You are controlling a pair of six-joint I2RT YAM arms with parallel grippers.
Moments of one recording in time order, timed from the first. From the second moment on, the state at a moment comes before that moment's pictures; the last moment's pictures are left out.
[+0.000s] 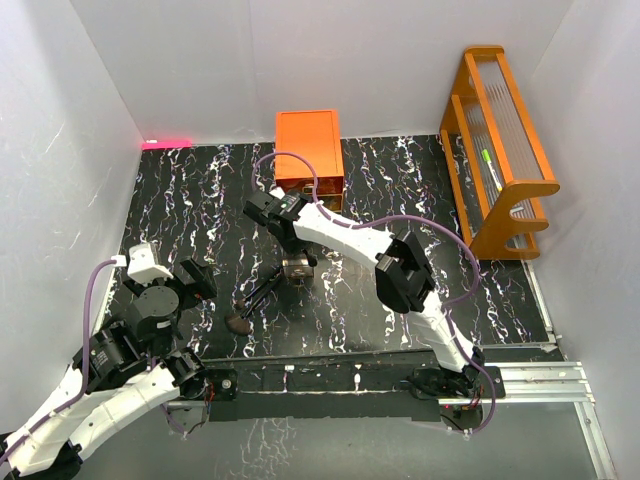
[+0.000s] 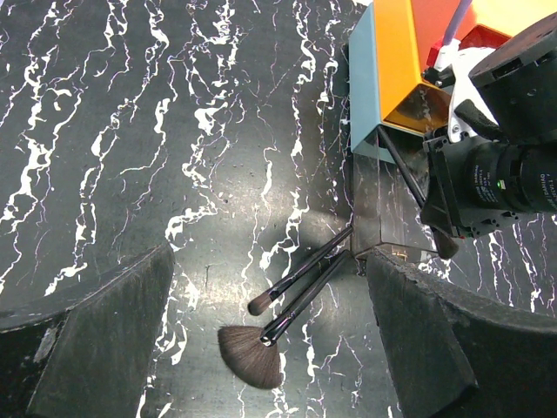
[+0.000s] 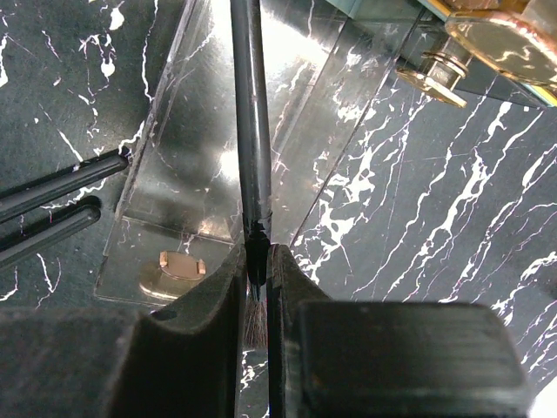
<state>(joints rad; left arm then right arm) -0.86 0.32 0.75 -0.87 -0.84 -0.65 0.94 2.28 2.15 -1.17 0.40 0.34</state>
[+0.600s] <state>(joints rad) -0.86 0.32 0.75 -0.87 -0.84 -0.65 0.94 2.29 2.15 -1.17 0.42 0.35</state>
